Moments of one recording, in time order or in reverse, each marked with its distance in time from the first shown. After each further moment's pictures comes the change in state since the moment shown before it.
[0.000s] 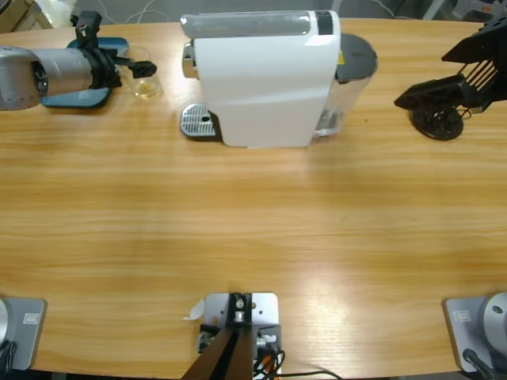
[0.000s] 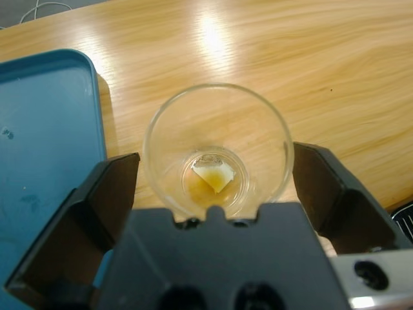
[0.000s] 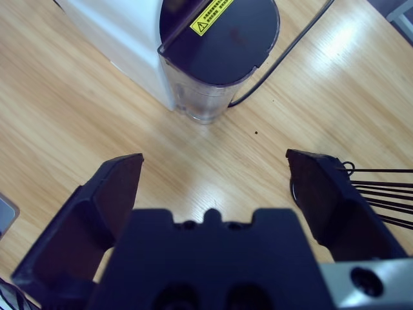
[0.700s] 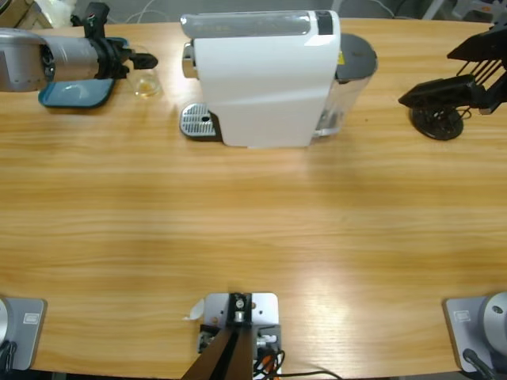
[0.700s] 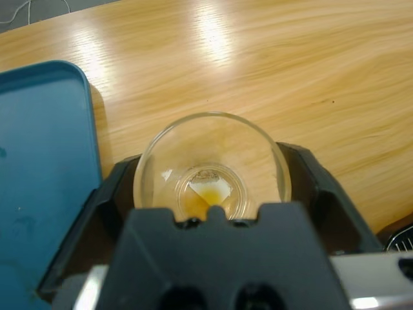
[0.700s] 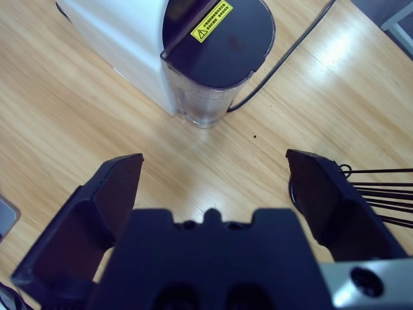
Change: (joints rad) arm 0 0.000 0.024 -0.126 0.141 -0.005 0.000; arm 1 0.000 -0.049 0.037 -0.035 0.001 0.000
